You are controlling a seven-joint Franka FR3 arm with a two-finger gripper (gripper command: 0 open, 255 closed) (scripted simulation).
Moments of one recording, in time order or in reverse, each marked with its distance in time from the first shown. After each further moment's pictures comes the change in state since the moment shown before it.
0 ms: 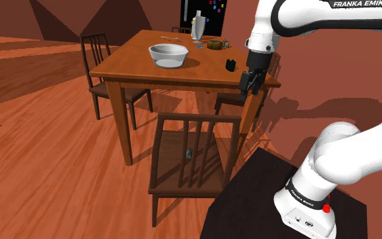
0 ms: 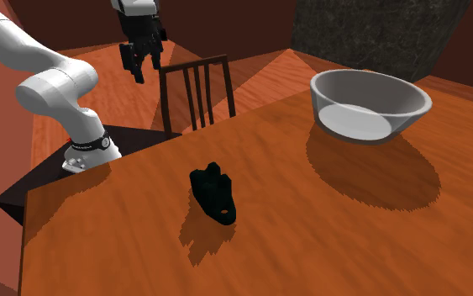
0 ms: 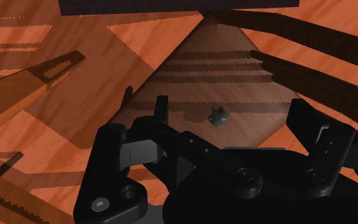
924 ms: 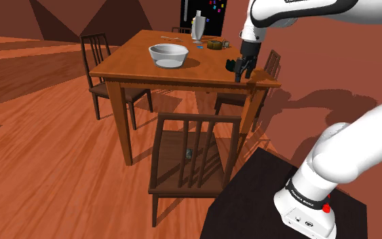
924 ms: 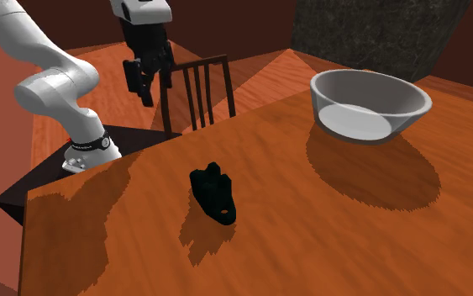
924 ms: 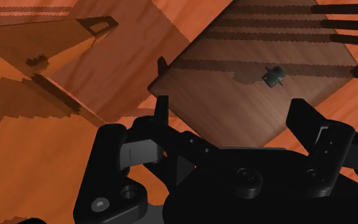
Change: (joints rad) arm -0.062 0.332 -0.186 0.269 -0.097 0.085 -0.242
